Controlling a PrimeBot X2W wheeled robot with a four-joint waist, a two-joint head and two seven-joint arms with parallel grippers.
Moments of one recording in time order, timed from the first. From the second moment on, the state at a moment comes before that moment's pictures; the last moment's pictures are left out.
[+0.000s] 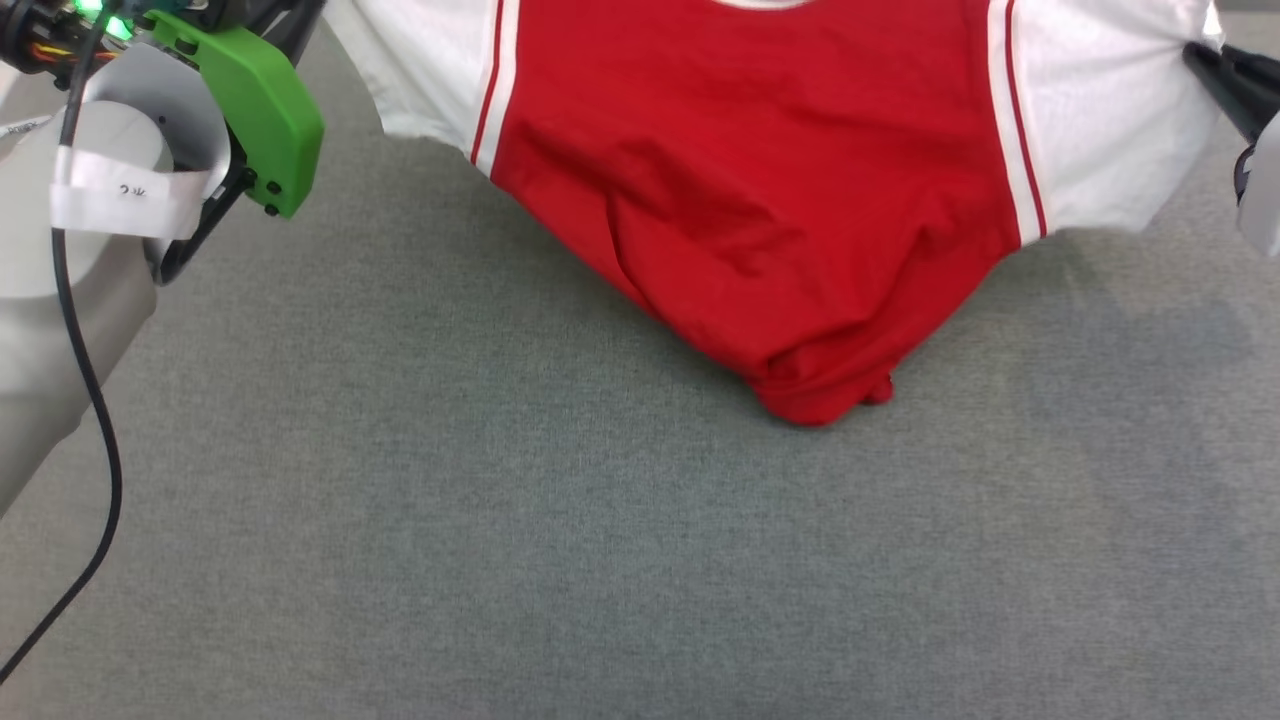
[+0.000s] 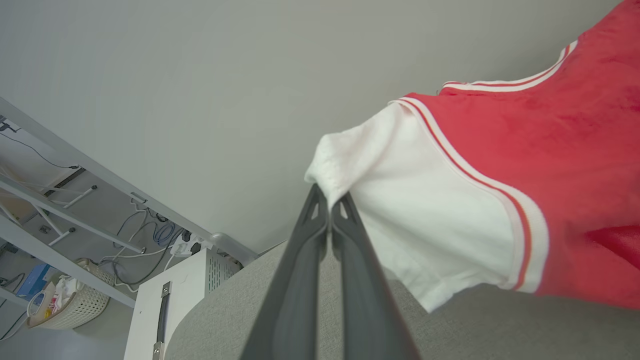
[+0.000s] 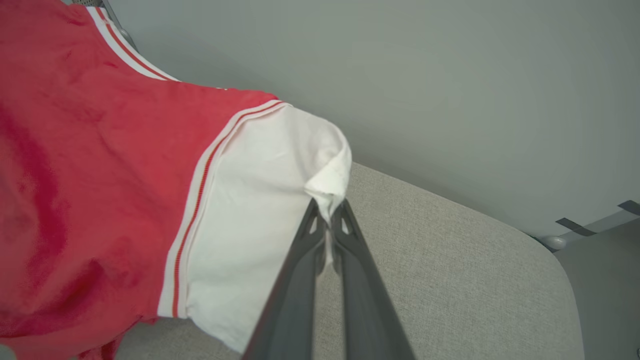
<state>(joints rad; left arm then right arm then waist) -1.31 0.63 -1.24 0.71 -0.90 -0.08 -0.15 -0.93 -0.73 0.57 0.33 0.75 0.13 0.38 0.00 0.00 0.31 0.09</state>
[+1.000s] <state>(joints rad) -1.54 0.75 -1.13 0.37 -0.82 0.08 -0.17 -1.08 -0.75 0.40 0.21 0.68 0.13 0.33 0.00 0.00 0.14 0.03</state>
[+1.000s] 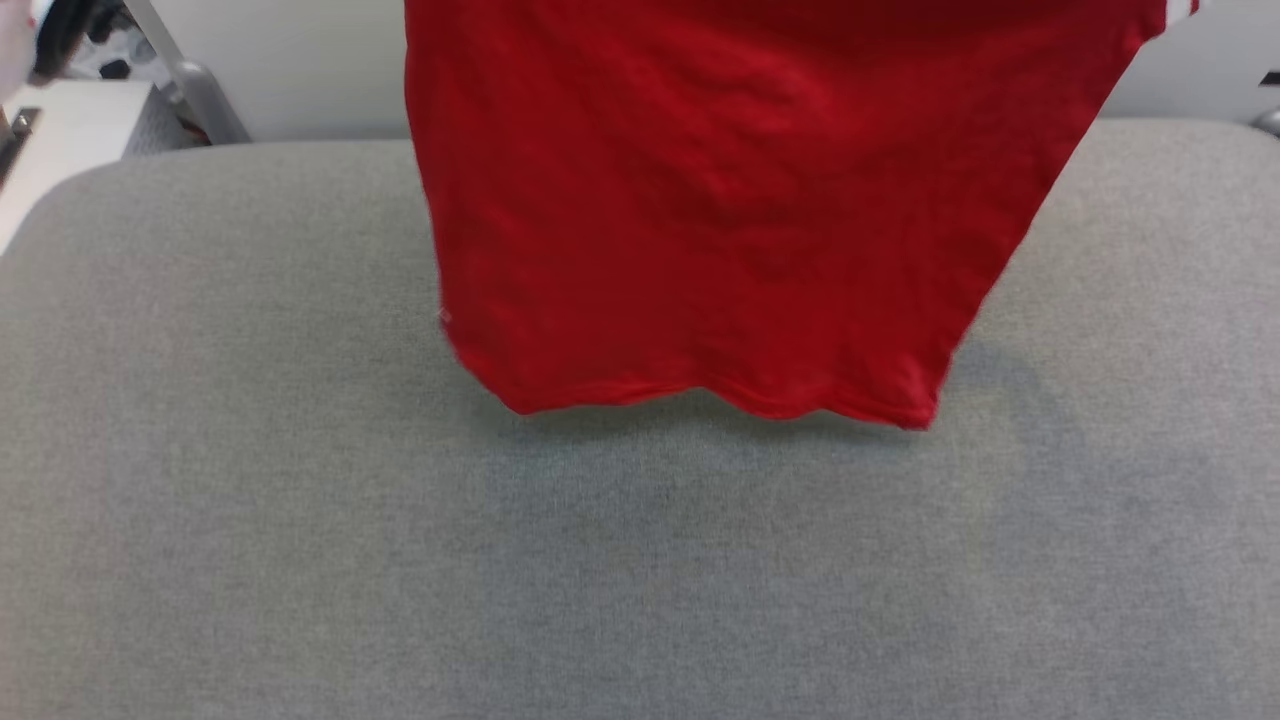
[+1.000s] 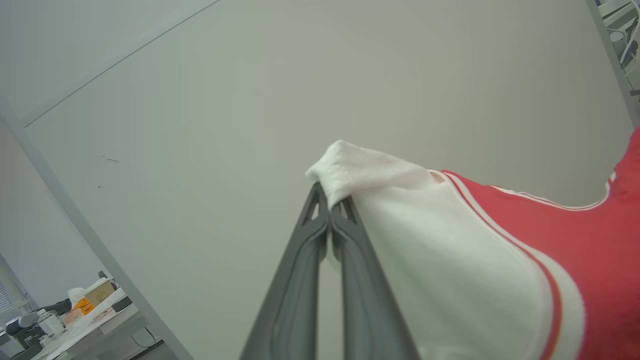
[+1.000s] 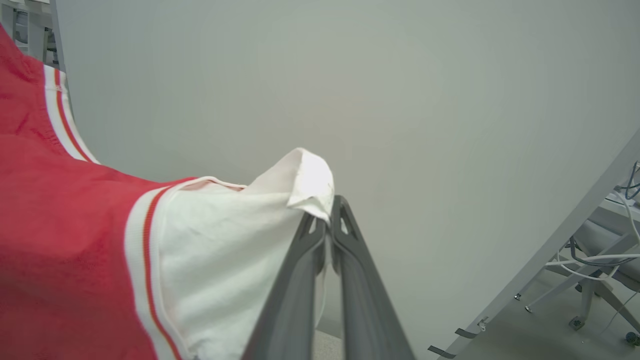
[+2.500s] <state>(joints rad) -1.39 0.62 -0.82 0.58 -0.71 0.01 -0.26 -1.41 -0.59 0.75 0.65 0.72 0.13 0.02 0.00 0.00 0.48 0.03</state>
